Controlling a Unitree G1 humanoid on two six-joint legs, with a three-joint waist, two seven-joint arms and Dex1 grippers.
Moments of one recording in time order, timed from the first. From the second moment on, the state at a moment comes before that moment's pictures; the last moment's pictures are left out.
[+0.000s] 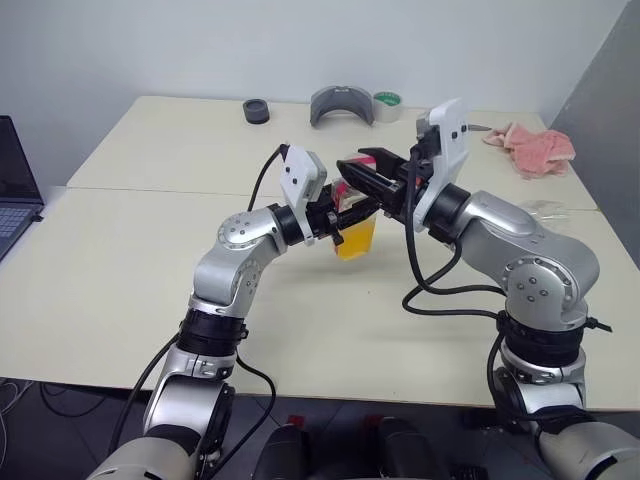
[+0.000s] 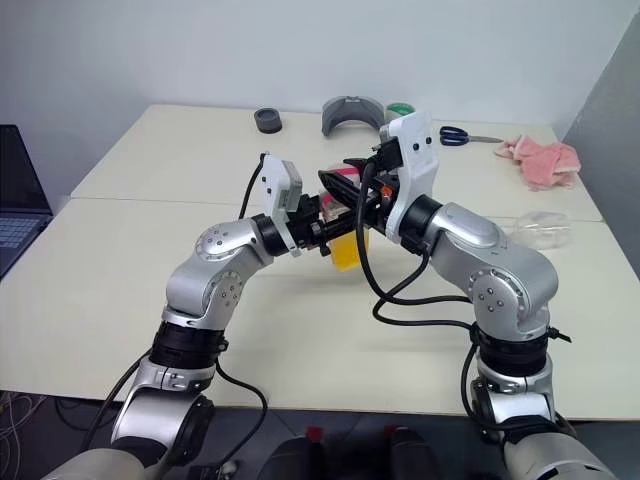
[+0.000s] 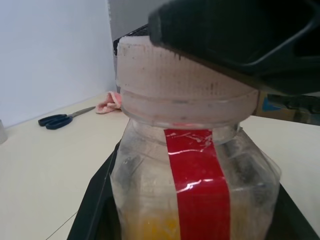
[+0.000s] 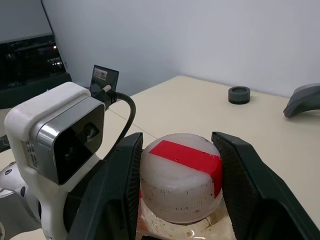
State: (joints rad) left arm -0.70 0.29 -0.08 0.01 -0.39 0.38 -0.80; right arm -0.77 -0.26 -0.03 -0.44 0.68 1.00 0.25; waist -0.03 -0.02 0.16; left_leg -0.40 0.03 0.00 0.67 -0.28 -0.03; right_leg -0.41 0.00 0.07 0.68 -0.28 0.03
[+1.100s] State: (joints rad) left arm -0.64 0.41 -0.03 -0.36 -0.63 0.71 -0.80; right arm -1.01 -0.49 0.02 -0.08 0.77 0.95 0.97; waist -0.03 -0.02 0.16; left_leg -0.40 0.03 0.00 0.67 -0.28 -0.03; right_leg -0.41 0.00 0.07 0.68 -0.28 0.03
